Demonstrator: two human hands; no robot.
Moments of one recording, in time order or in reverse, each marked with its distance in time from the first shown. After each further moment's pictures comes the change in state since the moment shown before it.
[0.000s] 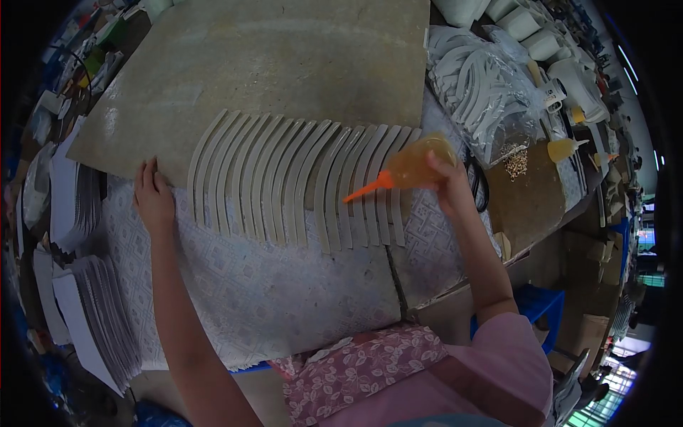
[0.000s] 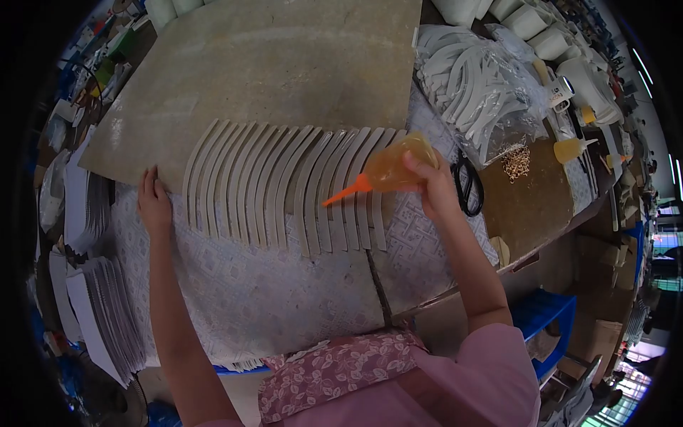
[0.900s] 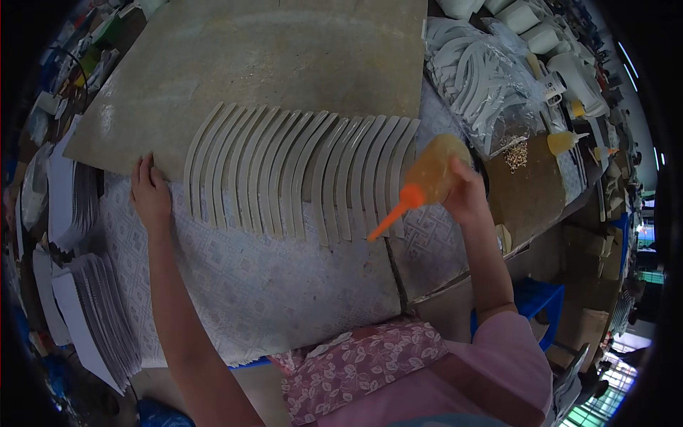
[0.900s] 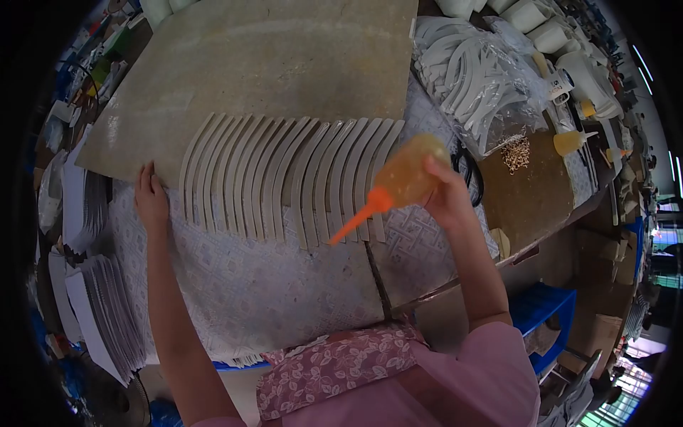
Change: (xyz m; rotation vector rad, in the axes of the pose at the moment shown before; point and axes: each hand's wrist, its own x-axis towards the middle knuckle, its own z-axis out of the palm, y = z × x) left_hand 0.002 -0.007 0.004 -0.027 0.005 0.015; right_hand -0.031 -0.007 -0.015 0.329 -0.095 0.135
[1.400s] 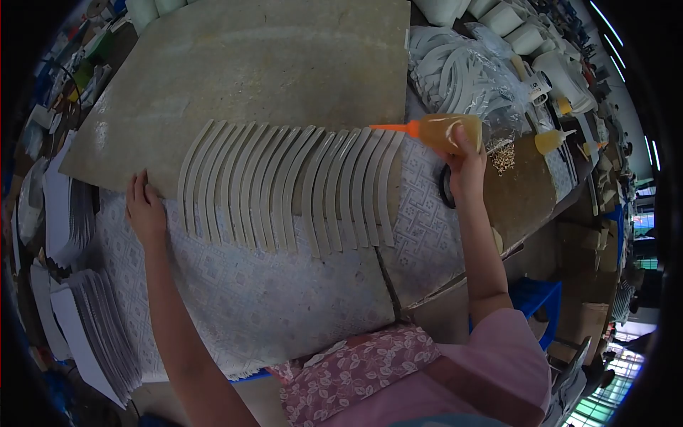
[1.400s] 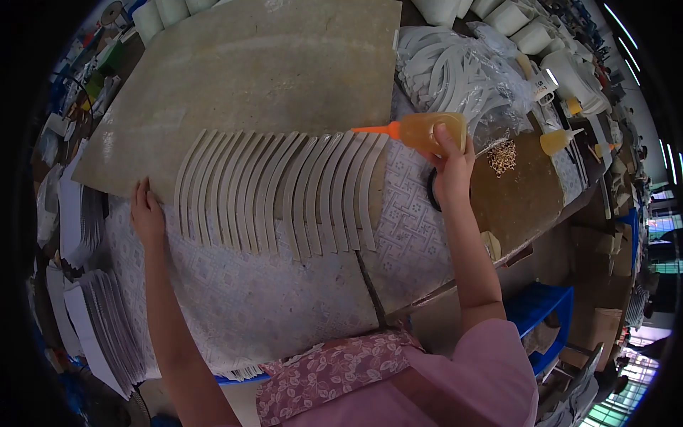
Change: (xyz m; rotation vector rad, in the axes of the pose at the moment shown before) left_hand 0.000 0.000 0.000 0.011 0.012 0.007; right_hand 0.044 -0.028 -0.009 -0.249 0.365 -0.556
